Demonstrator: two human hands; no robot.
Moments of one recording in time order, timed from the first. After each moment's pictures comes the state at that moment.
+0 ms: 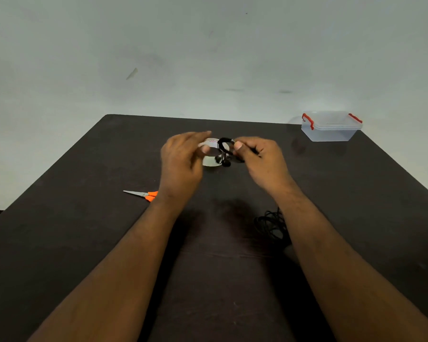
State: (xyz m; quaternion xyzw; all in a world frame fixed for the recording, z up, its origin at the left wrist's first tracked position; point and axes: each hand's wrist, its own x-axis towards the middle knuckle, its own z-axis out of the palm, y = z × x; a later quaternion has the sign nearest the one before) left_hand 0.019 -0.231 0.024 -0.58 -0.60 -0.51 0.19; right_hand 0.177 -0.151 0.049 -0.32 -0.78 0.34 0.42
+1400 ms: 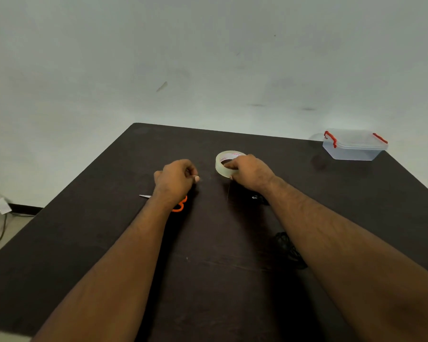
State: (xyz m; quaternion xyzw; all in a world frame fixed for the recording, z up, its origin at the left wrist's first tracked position) left_hand -0.046 -0.248 0.016 -0.45 -0.82 -0.33 -0.09; right_hand 0.105 -0.111 0.038 -0.36 -0.93 0.11 0.03
